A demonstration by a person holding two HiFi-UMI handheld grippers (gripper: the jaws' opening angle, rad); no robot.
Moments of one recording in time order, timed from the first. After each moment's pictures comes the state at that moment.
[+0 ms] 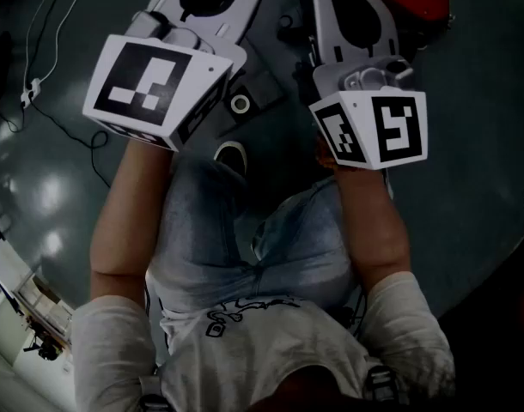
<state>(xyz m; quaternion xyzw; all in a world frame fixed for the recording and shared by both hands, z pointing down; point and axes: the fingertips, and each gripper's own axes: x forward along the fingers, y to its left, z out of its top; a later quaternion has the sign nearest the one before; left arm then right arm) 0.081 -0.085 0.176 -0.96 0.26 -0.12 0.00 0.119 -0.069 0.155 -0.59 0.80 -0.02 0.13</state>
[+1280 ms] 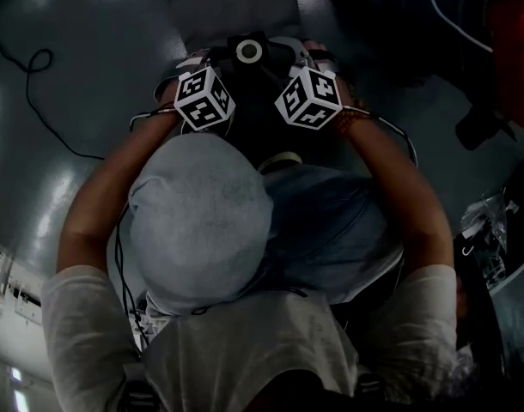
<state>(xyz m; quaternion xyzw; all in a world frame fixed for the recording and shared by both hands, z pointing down) -0.111 0.087 0.649 -0.86 0.06 -0.48 -0.14 -0.085 0.050 0.618 -0.07 0.87 -0.02 -0.48</state>
